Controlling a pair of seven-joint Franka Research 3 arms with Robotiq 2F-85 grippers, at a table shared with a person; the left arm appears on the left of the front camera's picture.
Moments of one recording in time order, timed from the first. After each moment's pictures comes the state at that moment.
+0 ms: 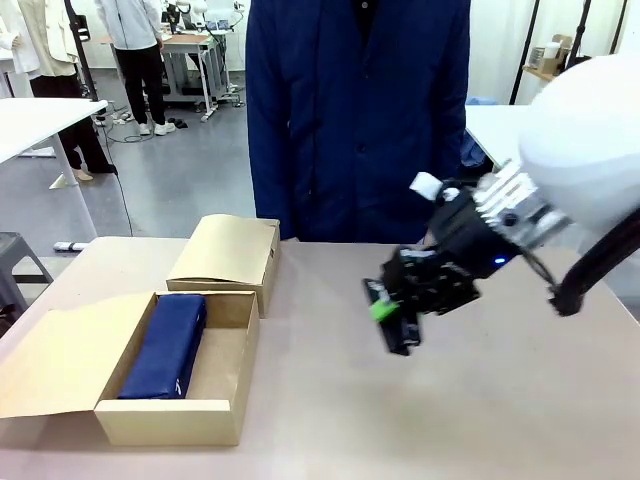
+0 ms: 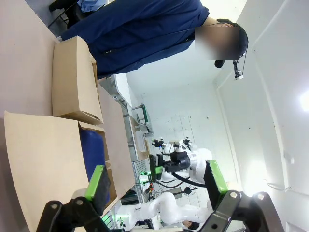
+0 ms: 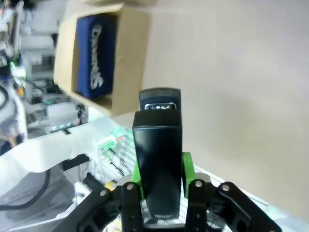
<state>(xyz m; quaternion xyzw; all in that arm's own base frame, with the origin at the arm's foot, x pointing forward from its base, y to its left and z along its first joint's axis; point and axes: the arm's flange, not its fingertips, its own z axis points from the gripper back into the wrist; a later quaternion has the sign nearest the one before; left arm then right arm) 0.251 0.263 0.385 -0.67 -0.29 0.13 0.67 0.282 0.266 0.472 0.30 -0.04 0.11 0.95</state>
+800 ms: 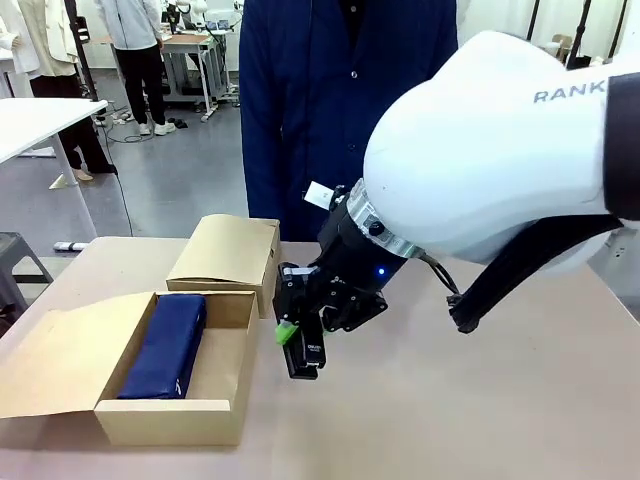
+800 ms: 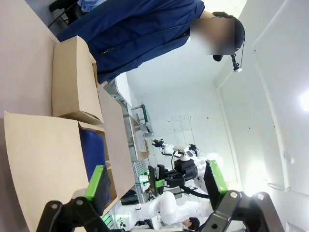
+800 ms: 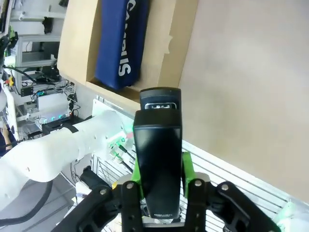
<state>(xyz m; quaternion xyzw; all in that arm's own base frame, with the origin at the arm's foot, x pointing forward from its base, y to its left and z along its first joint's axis) 0.251 0.263 0.385 -0.67 -0.29 0.13 0.67 0.258 0.369 0.475 0.26 -0.02 0.12 0.96</state>
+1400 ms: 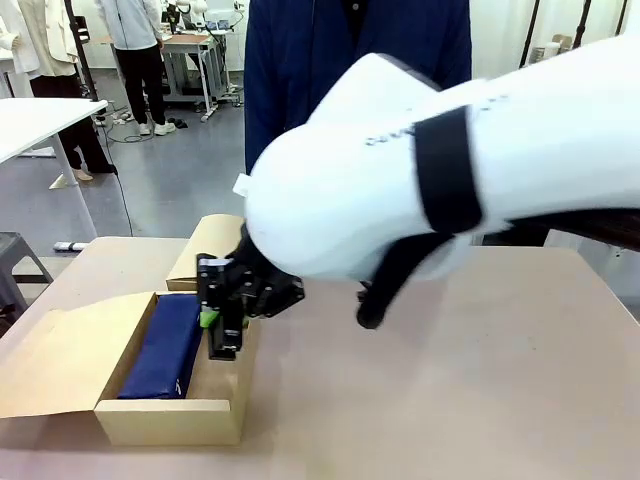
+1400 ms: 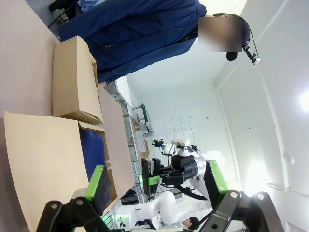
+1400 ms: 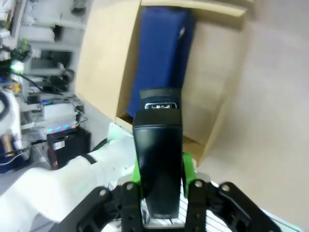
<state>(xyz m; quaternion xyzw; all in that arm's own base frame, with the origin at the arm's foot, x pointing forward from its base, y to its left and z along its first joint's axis) 0.251 0.263 0.384 -0.67 -0.29 0.13 0.67 0.286 0.472 0.461 0.28 -0.05 0.13 0.95</state>
